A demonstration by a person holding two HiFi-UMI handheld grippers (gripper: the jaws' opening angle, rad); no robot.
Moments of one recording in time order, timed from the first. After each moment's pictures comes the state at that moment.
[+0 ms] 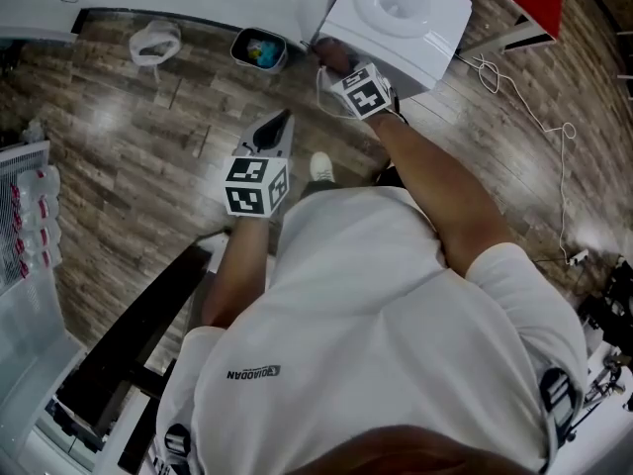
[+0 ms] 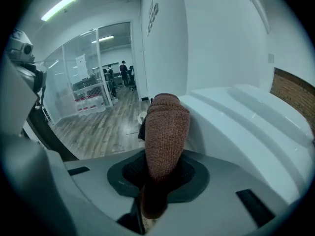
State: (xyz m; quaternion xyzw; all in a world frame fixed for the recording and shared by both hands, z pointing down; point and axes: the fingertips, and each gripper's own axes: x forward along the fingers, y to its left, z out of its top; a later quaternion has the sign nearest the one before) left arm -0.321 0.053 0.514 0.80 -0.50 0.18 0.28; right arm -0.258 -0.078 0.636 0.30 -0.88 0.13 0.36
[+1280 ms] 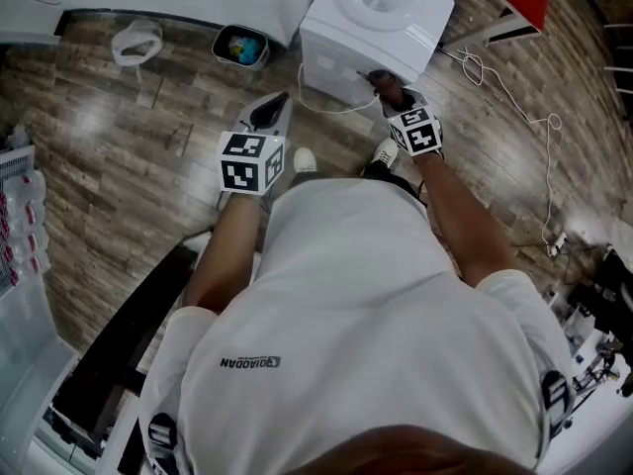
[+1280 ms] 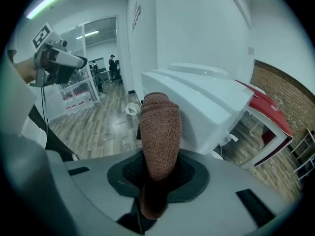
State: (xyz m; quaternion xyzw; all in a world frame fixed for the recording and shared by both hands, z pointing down) left arm -0.290 0.027 0.523 0.82 -0.47 0.19 0.28; right arm -0.080 -0.016 0.659 0.37 -0.83 0.16 0.39
